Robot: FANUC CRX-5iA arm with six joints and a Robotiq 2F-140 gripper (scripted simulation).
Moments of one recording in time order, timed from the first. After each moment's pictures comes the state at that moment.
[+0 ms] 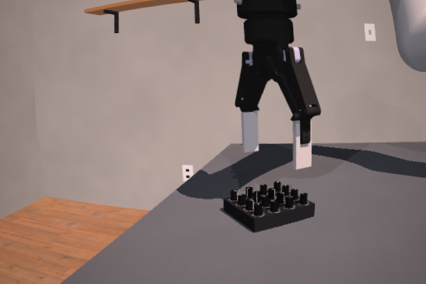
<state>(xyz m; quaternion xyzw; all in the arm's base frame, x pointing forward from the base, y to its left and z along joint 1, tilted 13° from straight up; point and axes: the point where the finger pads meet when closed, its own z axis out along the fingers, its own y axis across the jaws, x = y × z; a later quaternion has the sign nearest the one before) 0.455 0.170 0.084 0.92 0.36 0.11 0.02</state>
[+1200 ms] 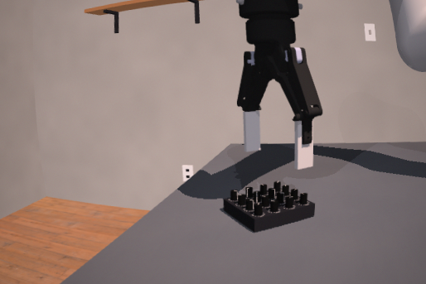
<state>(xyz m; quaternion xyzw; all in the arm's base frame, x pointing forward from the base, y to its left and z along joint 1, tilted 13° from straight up) 0.452 0.168 0.083 0.93 0.36 0.11 0.03</state>
